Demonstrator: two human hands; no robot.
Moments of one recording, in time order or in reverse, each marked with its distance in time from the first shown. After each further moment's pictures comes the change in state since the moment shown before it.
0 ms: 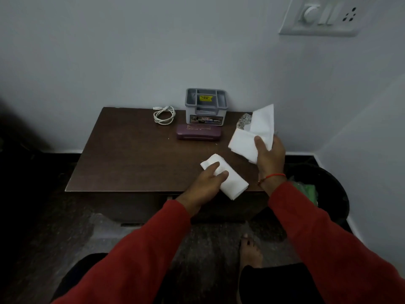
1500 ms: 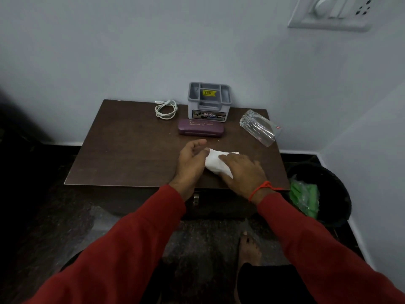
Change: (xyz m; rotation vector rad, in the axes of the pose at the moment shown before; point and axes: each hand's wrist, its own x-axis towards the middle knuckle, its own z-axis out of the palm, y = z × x) left_hand 0.024 0.013 -0.026 -0.191 0.345 0.164; right_hand -0.042 0.025 0.007 -1.335 -0.678 -0.499
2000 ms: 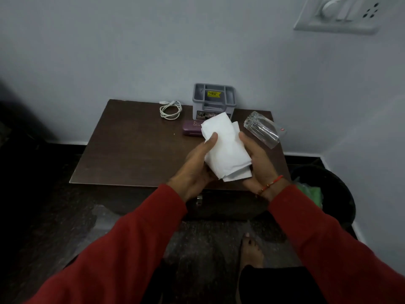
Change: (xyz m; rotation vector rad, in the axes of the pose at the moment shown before) left_hand -0.013 0.017 -0.006 -0.440 -0.314 -0.288; right_hand 0.002 -0.026 -0.059 1.981 -0.143 0.326
